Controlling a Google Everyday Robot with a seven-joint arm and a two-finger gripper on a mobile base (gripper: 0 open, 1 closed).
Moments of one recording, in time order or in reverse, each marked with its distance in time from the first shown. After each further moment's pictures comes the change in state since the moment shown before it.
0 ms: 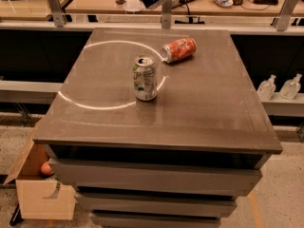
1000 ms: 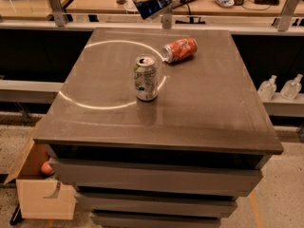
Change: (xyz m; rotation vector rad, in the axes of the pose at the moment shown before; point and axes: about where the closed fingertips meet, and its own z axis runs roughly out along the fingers) arm 0.008 0.044 -0.019 -0.134 -0.034 0.010
